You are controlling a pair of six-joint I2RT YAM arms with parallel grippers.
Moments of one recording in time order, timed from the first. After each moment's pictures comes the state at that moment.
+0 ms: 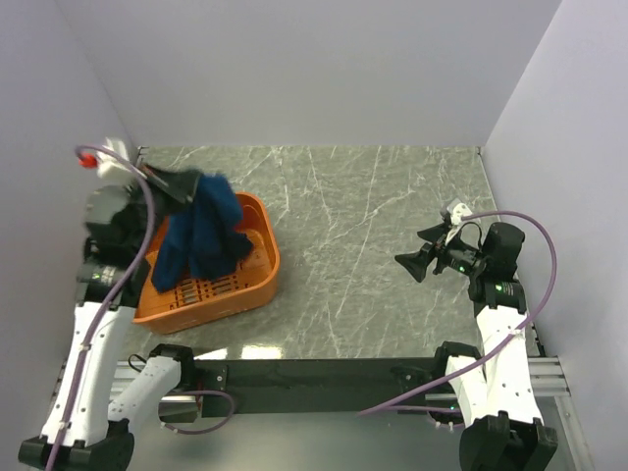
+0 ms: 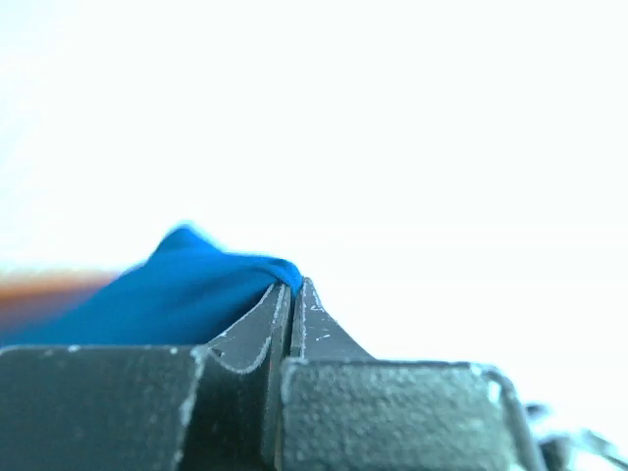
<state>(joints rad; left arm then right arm) -0.13 0.83 1.09 -0.33 0.06 -0.74 -0.21 0.74 0.63 -0.32 -1.01 -0.28</state>
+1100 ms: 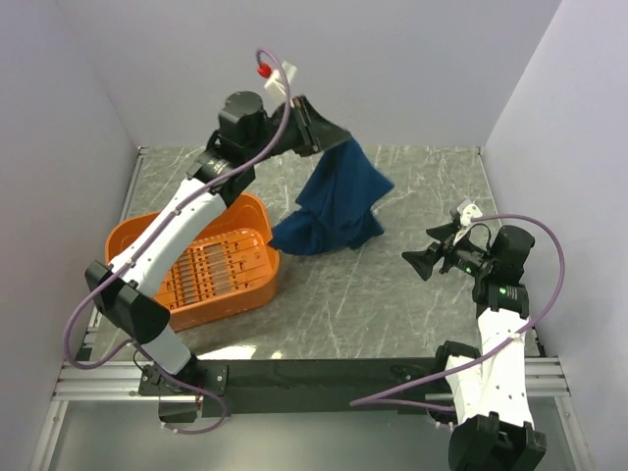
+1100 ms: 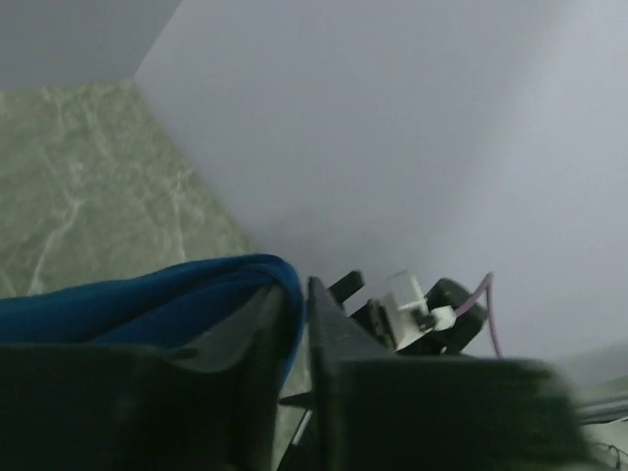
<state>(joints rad) -0.59 1.61 1.80 -0.11 0.43 -0.82 -0.30 0.72 0.63 -0.31 -1.04 -0.28</state>
